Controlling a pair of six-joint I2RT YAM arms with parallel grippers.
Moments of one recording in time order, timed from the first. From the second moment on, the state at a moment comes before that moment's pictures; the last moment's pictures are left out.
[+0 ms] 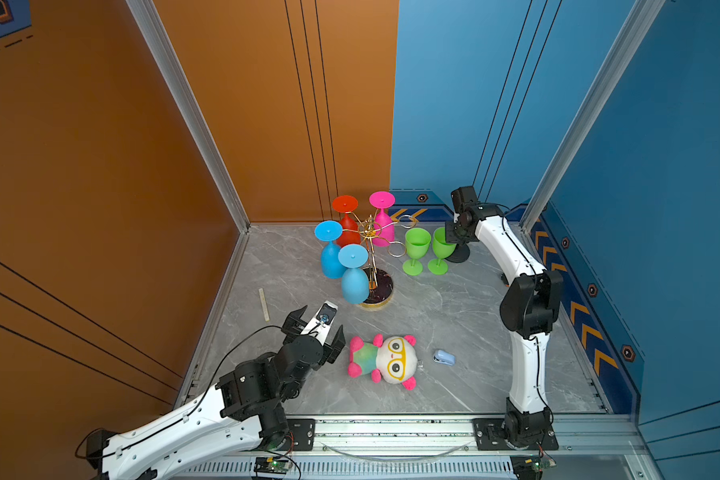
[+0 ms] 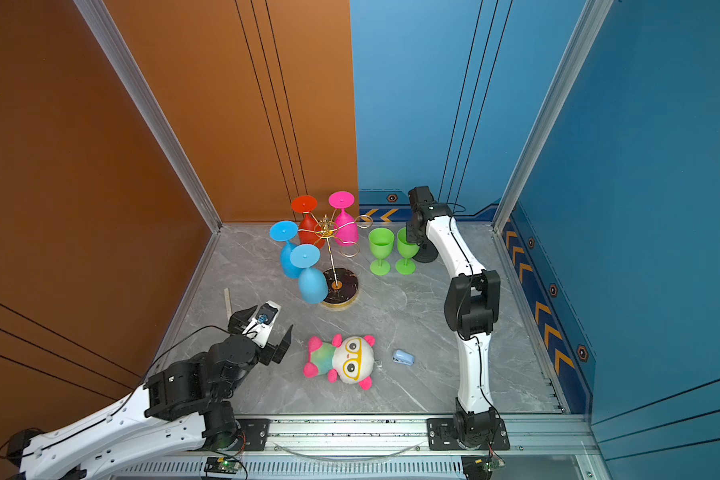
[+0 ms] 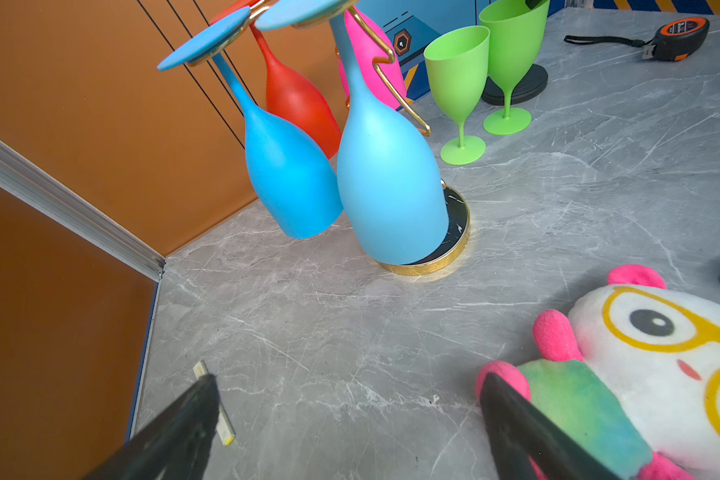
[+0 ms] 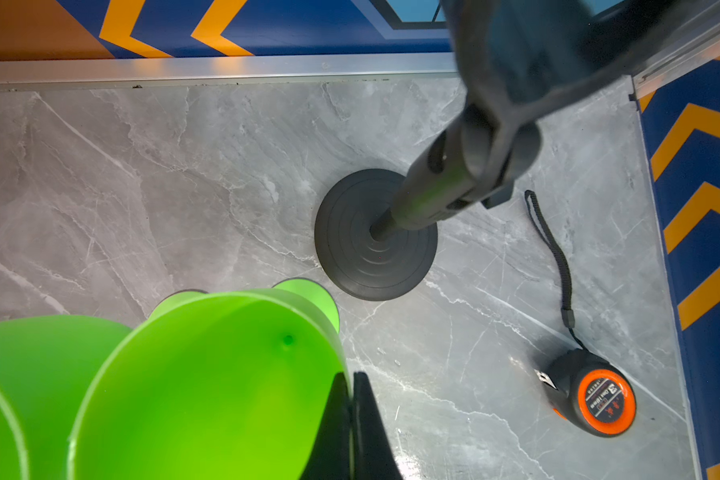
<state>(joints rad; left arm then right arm) -1.07 0.61 0.67 -0.59 -0.77 -0.02 0.20 2.19 2.15 -0.98 0.19 0.20</state>
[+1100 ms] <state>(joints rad) -0.44 0.78 0.99 -0.62 0.03 -0.31 0.26 1.58 1.62 -0.87 -0.10 0.19</state>
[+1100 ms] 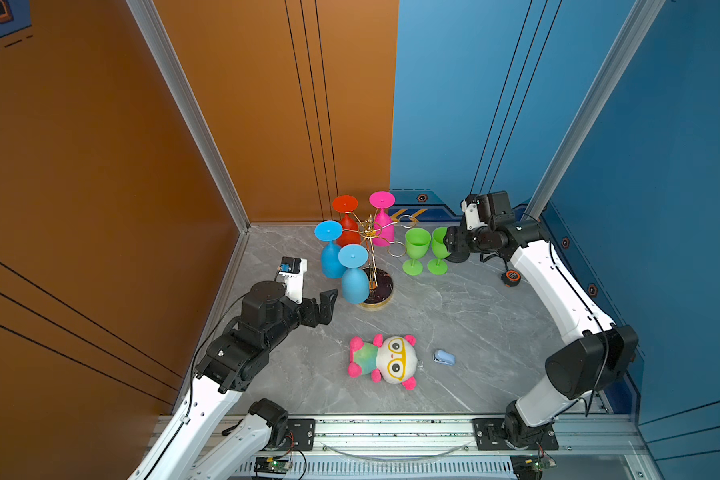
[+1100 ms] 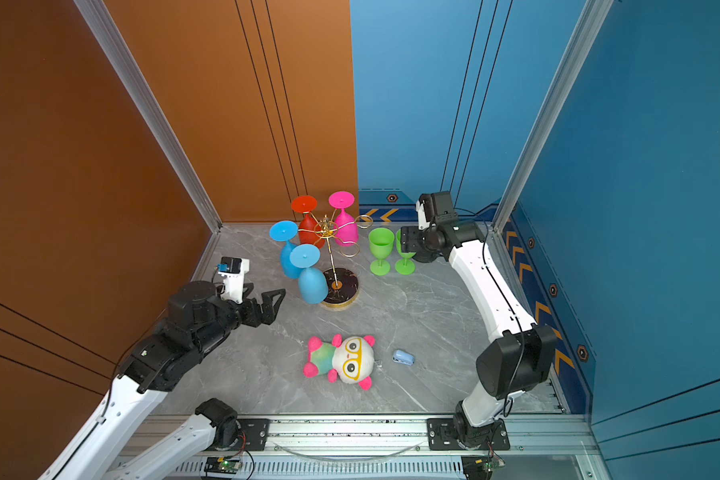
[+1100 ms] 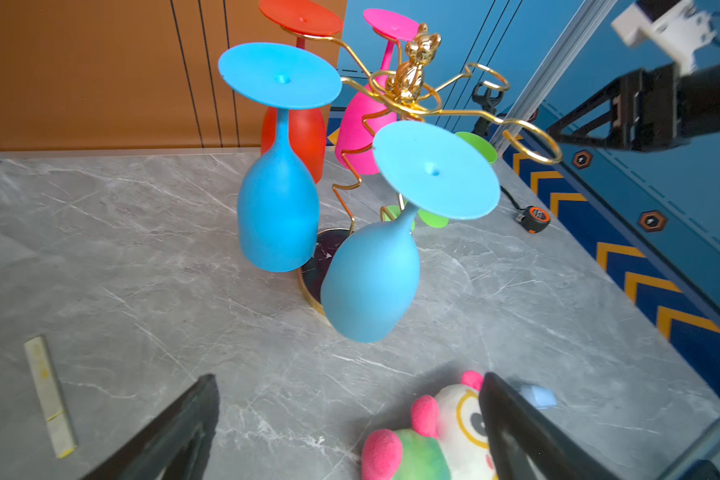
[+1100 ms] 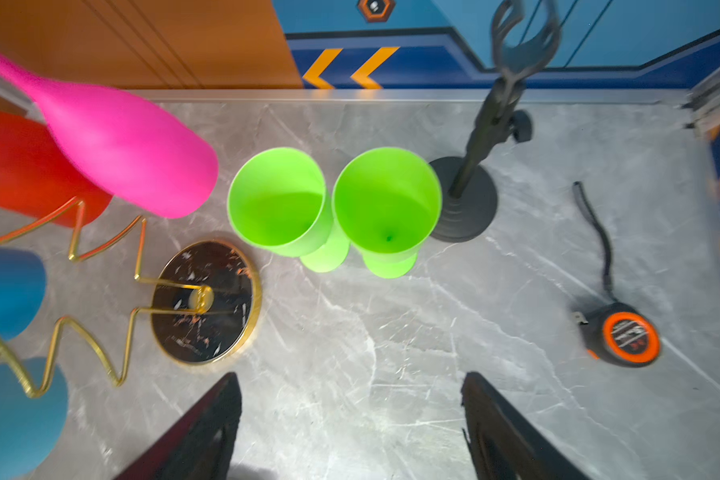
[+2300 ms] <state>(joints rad) -0.19 1.05 1.00 -0.25 0.62 -0.91 0.32 1.27 1.20 -0.69 -0.33 0.19</state>
